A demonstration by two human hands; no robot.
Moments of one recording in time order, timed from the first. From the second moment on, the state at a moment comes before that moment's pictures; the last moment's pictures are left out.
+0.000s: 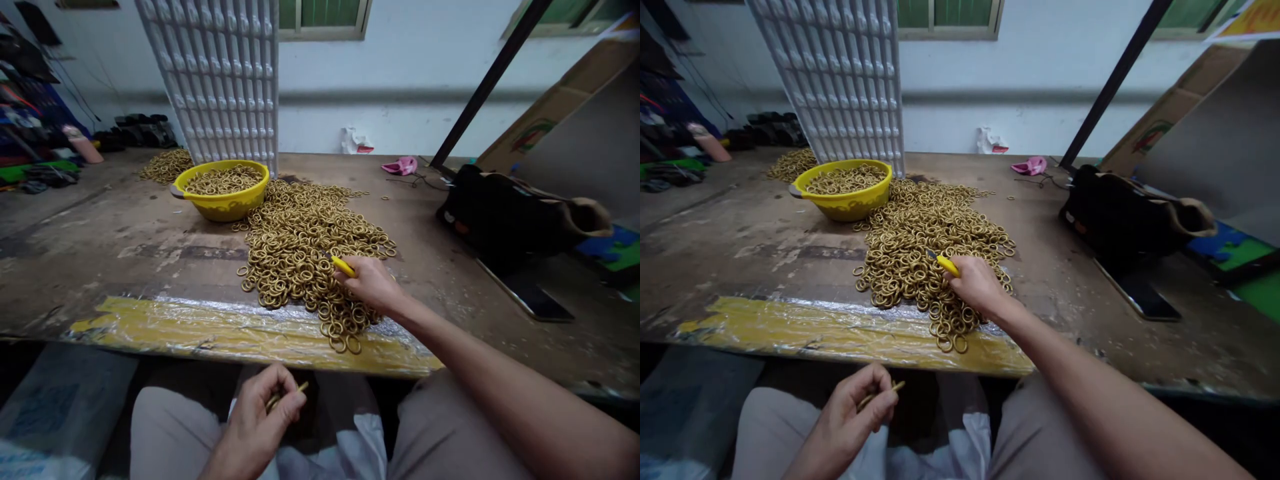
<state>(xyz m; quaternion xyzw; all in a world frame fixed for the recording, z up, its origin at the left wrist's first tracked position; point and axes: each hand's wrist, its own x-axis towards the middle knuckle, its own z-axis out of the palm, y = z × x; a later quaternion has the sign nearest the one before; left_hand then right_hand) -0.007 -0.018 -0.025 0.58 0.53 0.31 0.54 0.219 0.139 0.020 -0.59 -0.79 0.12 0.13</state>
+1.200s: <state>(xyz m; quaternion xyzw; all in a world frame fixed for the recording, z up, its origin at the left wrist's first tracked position) 0.005 0.020 -0.019 0.41 0.45 0.51 0.61 0.174 0.077 0.031 -0.39 -0.89 0.21 0.09</state>
